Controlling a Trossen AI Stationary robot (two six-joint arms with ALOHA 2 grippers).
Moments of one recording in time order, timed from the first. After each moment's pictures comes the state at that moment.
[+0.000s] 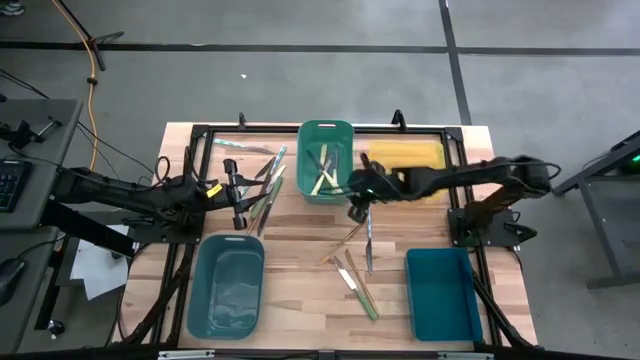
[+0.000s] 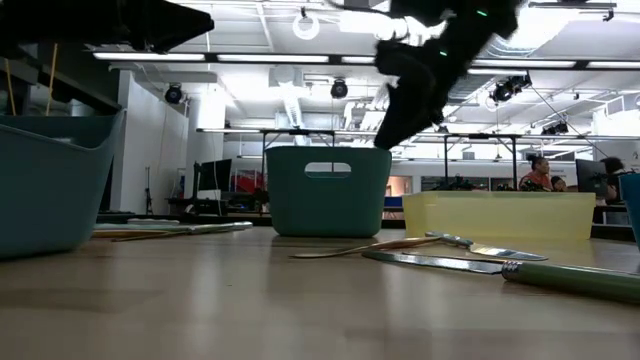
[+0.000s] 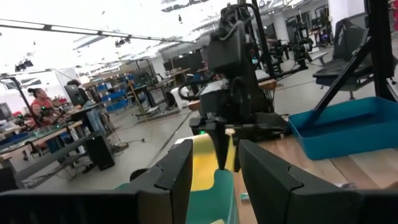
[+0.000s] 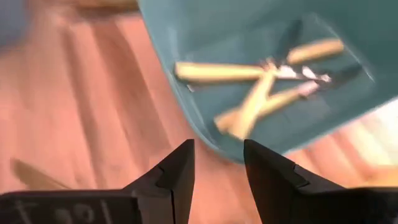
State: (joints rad) left arm -0.09 0.64 0.24 0.54 -0.27 0.34; right arm -0.06 1.47 0.95 -0.31 0.23 0.26
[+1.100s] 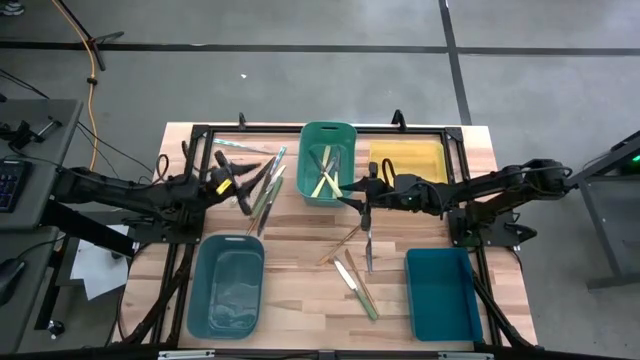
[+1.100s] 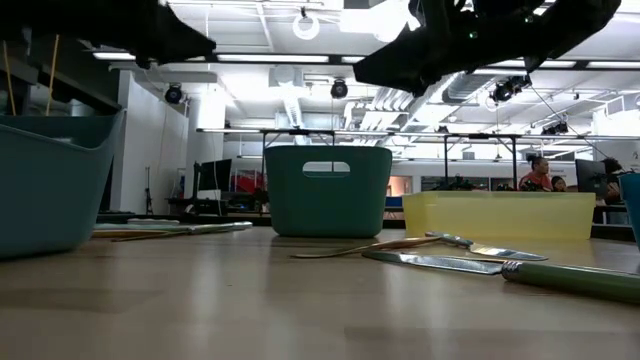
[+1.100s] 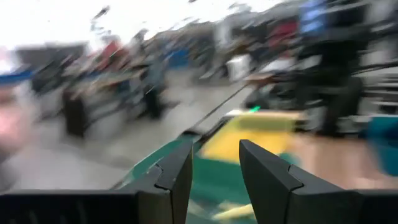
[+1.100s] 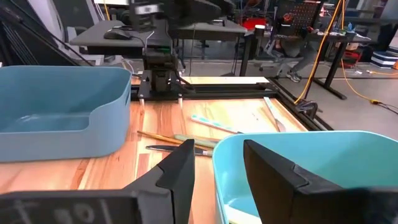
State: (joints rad) left arm -0.07 0.65 0.33 0.35 -0.64 0.14; right arm 0.00 1.35 0.60 0.60 0.15 -0.05
